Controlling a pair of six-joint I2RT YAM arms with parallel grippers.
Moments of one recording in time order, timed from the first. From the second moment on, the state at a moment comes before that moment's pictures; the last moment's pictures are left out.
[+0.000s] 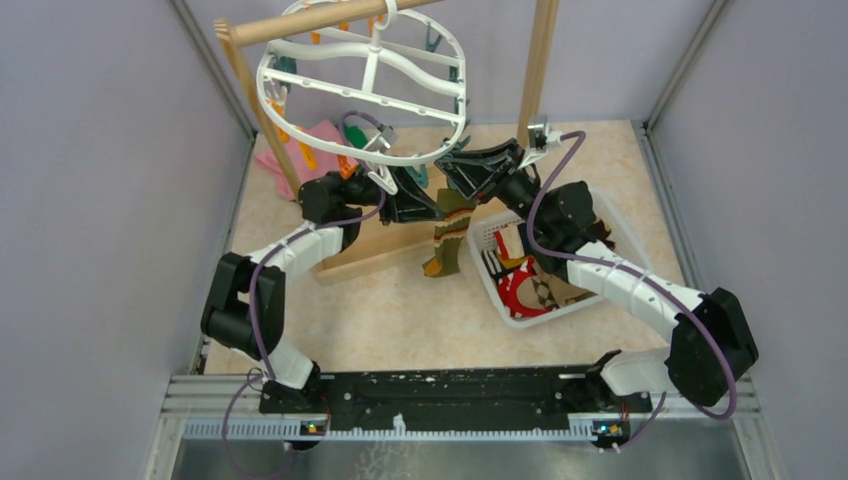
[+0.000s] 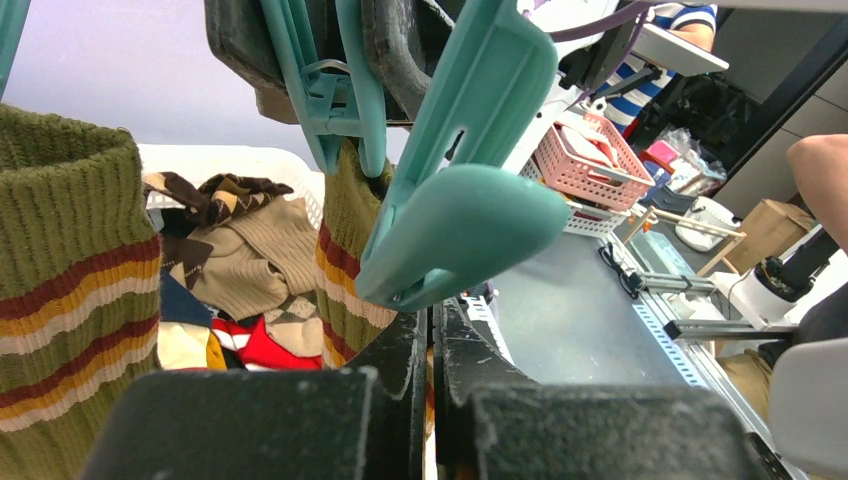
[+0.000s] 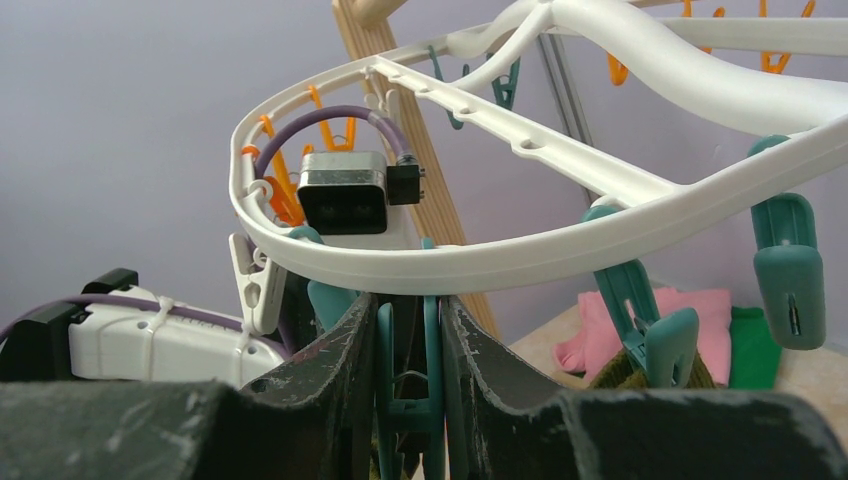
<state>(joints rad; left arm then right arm) -0.38 1.59 1.01 1.49 1.34 -1.26 0.65 1.32 0.92 0.95 -0.34 0.63</state>
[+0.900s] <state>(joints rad) -0.35 1.59 1.00 1.49 1.27 -1.27 0.65 1.32 0.92 0.94 -0.35 0.63</state>
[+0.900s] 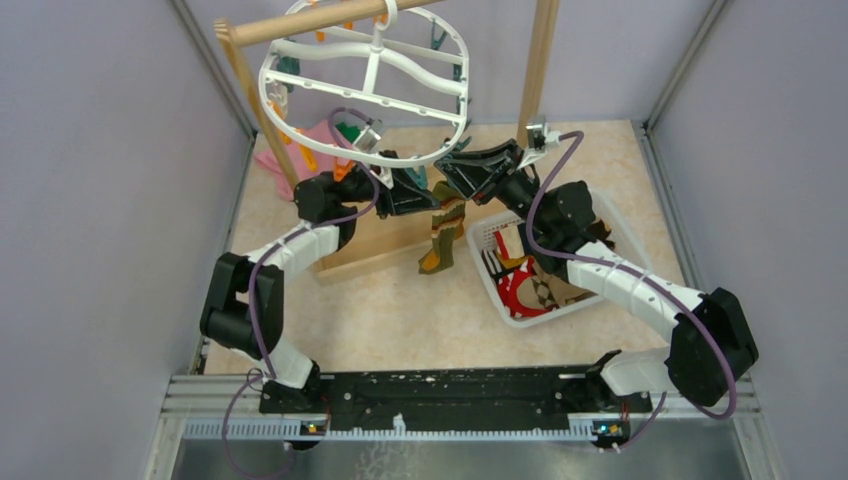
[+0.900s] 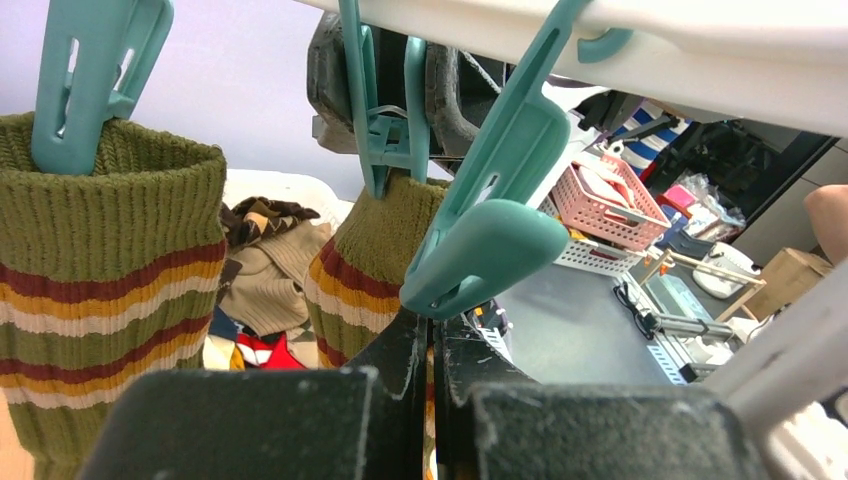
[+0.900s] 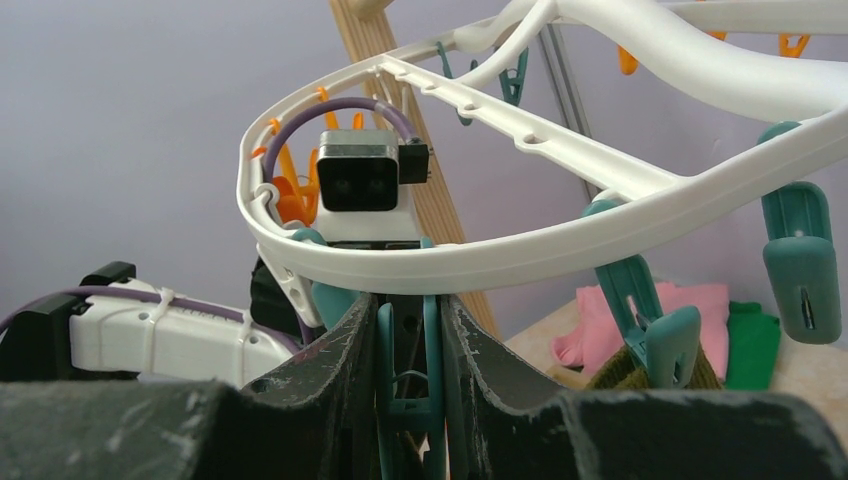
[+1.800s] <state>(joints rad) -0.36 1.57 0.90 1.49 1.19 -1.28 0.65 1.32 0.90 0.96 -0.33 0.53</state>
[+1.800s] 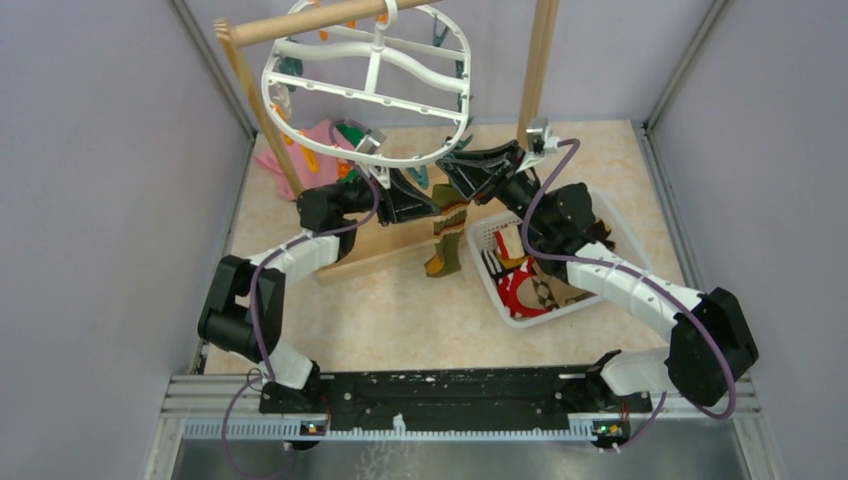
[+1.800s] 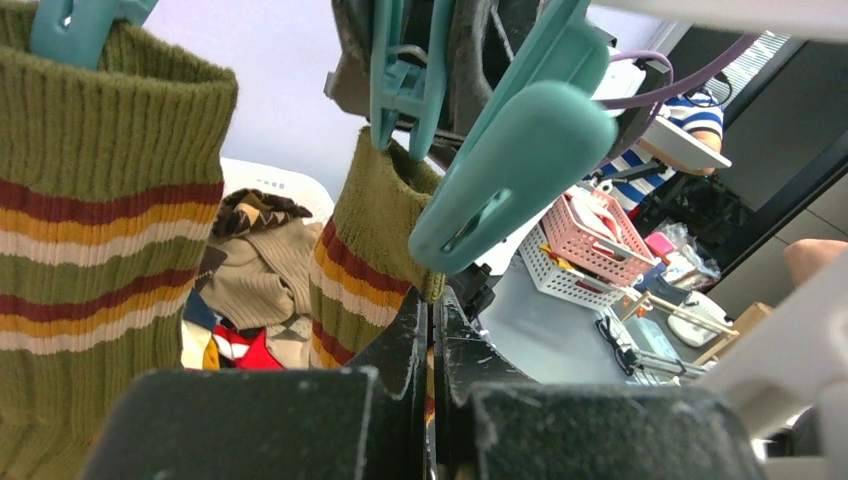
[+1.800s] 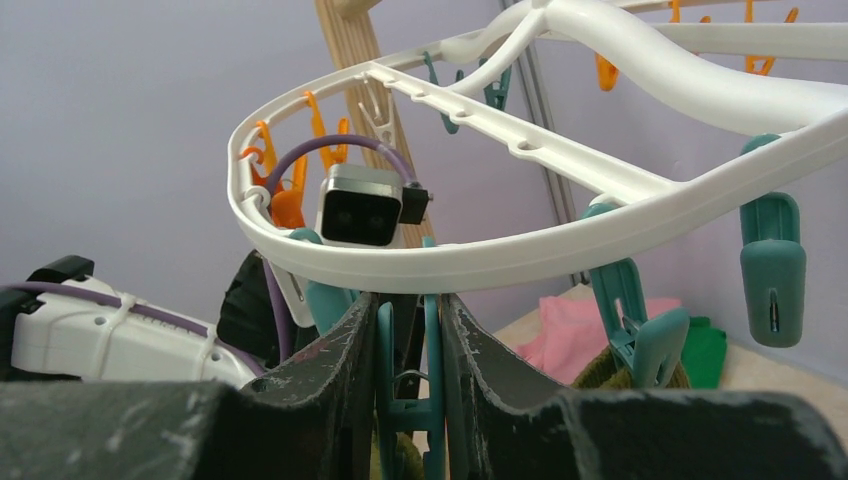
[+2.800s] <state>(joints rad) -0.36 1.57 0.88 1.49 1.17 -1.31 0.66 1.32 0.90 0.97 -0.33 0.55</state>
